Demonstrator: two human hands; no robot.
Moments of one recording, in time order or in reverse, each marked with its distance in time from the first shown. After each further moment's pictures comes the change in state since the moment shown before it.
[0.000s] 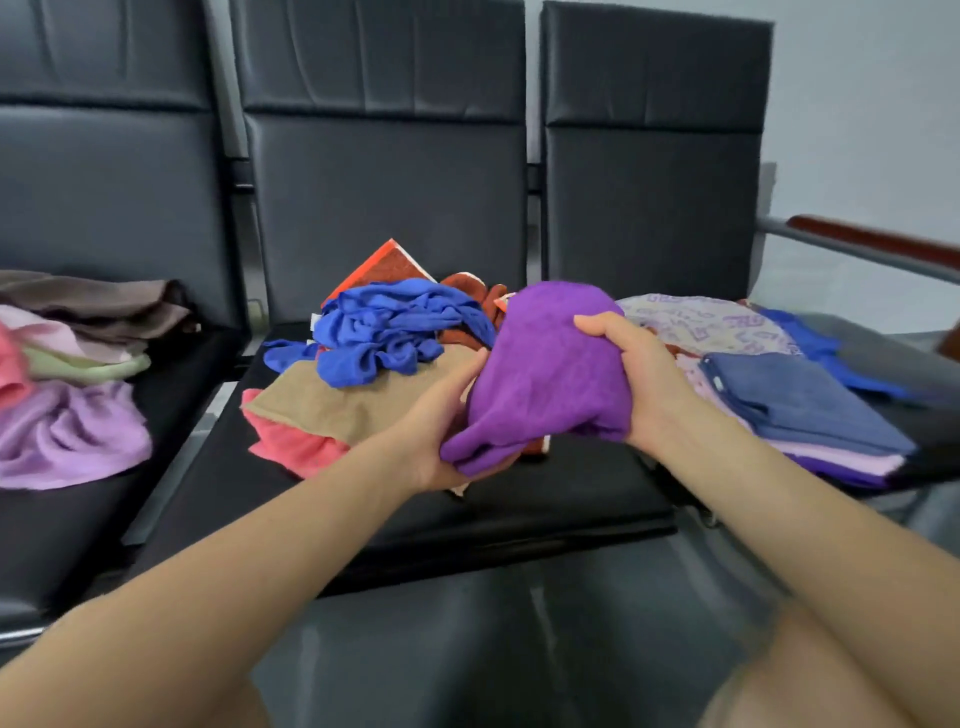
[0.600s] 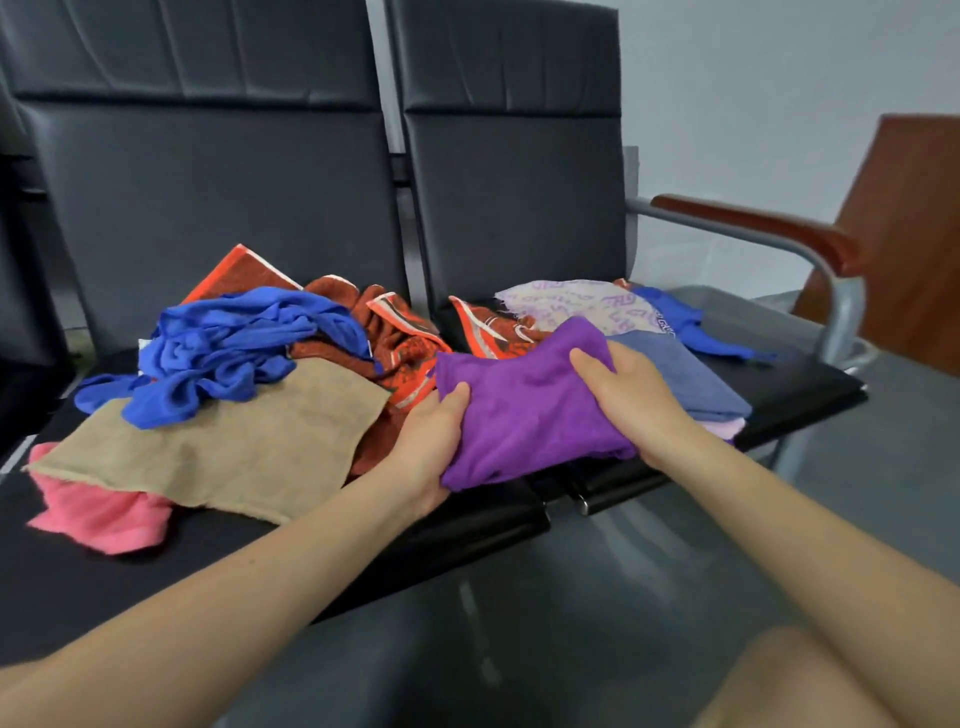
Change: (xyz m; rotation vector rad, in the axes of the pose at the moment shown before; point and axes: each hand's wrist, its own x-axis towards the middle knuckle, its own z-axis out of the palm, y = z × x) left_hand 0.069 -0.045 0.114 -0.015 0.153 0.258; right_hand -0.003 -0.021 -0.140 -0.889 0.452 -0.425
